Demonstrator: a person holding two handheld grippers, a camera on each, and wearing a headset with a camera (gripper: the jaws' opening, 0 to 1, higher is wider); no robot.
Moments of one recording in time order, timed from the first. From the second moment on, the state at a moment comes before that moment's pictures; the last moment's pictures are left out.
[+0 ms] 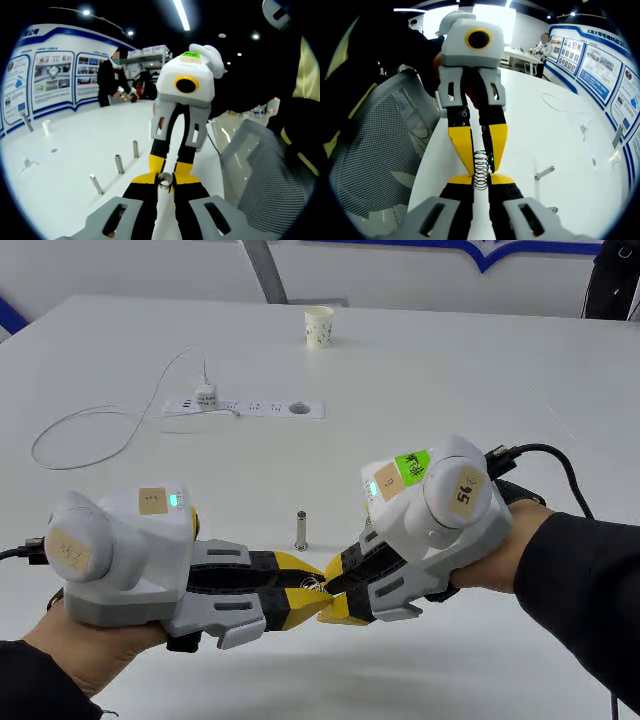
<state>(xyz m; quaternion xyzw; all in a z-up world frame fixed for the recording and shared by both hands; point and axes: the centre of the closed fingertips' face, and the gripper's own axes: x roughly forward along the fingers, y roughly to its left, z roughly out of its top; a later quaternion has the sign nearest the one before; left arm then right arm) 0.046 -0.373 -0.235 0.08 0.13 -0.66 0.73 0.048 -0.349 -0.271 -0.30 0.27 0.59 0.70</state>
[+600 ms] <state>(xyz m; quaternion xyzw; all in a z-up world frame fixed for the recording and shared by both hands) 0.049 -0.373 -0.234 0.09 0.13 -0.66 0.74 0.050 -0.352 -0.268 -0.30 0.26 0.59 0.70</state>
